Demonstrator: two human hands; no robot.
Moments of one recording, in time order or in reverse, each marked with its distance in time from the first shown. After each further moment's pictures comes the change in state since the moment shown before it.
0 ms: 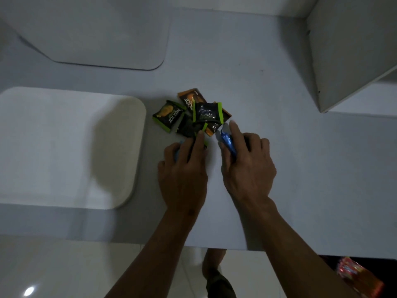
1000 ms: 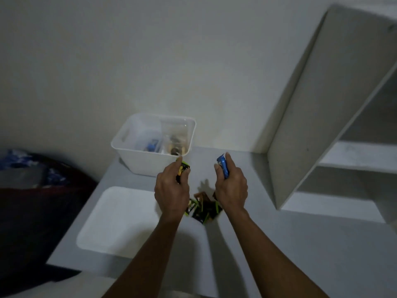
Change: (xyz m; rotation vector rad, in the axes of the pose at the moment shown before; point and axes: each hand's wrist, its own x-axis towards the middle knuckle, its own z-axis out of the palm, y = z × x) left_hand 0.156 0.024 -0.207 -0.499 0.257 -0.356; right_hand 0.138 -0.100 -0.196 0.637 -0.069 0.295
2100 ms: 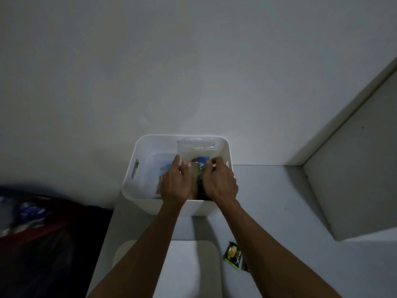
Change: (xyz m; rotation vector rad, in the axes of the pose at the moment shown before) left_hand 0.246 -0.130 0.062 0.064 -0.463 -0.190; right_hand 0.129 -0.107 0.222 -0.201 -0.115 0.185
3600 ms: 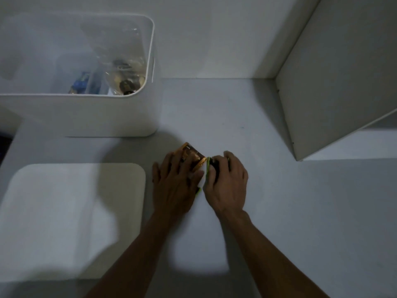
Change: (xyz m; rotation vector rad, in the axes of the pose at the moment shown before) left_hand -0.217 -0.087 0.228 0.559 -0.161 0.360; right_hand -0.080 0.341 -0.014 -0.274 0.145 -0.205
